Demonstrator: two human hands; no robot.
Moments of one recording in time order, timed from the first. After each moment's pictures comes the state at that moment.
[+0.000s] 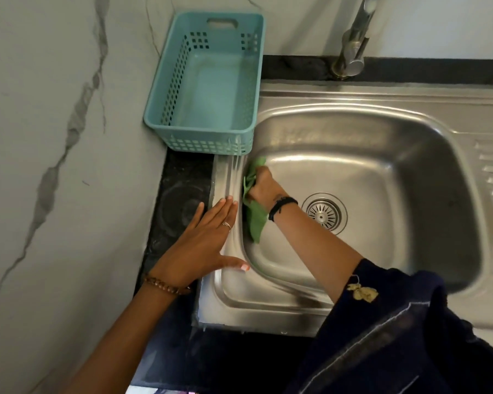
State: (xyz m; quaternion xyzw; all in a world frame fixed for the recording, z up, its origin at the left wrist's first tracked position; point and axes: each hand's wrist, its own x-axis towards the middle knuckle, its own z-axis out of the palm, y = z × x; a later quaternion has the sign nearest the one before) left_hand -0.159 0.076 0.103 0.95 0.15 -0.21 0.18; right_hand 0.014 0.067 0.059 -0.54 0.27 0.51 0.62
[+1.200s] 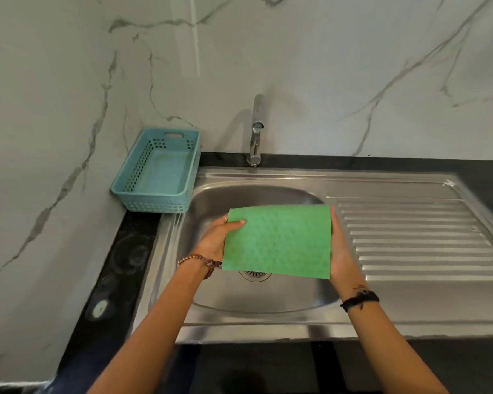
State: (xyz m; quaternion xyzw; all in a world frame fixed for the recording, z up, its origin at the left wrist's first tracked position) left_hand -0.034 -0.029 0.182 0.49 0.33 0.04 0.81; right_hand 0.077 -0.222 0.206 -0.54 0.04 0.41 0.74
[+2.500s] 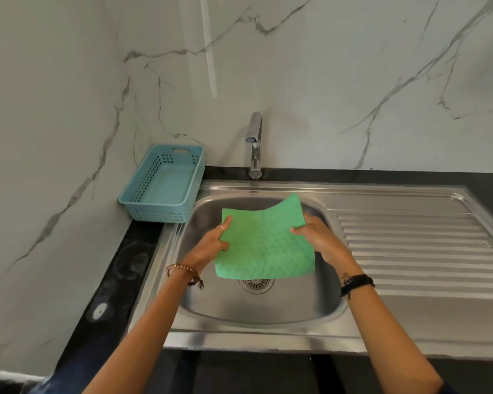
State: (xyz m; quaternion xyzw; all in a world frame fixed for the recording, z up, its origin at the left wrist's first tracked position) left_hand -0.043 -0.030 0.184 0.73 0.30 0.01 0.61; right_hand 0.118 -0.199 0.212 -0.78 -0.21 0.34 0.48
